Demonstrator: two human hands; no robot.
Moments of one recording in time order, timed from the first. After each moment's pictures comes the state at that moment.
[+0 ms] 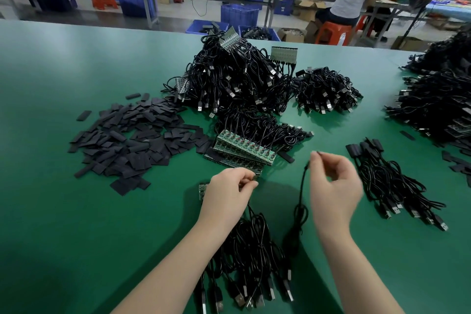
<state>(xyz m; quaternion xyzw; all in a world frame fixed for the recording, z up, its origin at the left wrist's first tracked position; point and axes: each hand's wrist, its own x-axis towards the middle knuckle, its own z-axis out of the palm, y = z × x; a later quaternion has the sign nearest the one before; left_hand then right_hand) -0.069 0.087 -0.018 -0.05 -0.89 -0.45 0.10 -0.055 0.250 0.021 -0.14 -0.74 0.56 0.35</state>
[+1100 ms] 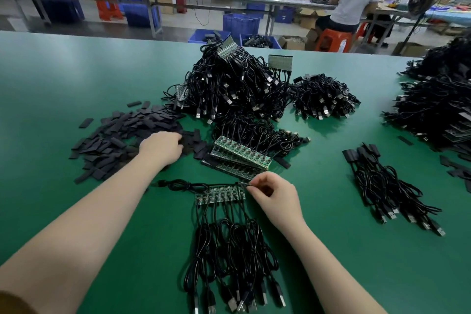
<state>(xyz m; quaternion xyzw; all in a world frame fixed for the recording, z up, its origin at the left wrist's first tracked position) -0.192 -0.040 0.008 0.05 -1.00 -0.01 -0.05 -0.081 0.231 -0.032 0.03 -0.88 0.47 0.07</state>
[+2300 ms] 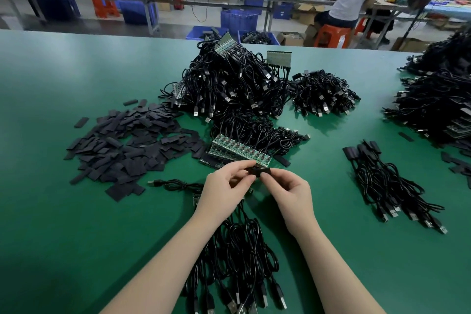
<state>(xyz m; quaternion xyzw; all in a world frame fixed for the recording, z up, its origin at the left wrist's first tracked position) -0.090 0.086 -0.028 -0.10 -0.79 -0.59 0.08 -0.079 0.244 -0.031 0.00 -0.71 0.70 0.09</state>
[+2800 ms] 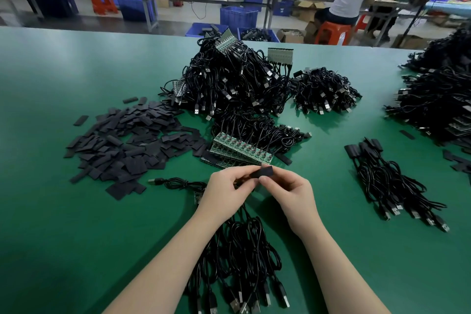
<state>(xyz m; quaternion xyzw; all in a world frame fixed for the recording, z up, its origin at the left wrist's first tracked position) -0.091 0.084 -0.031 -0.14 -0.82 -0.55 0.07 -0.074 0.245 -0.025 0.05 -0.70 0.72 0.06</state>
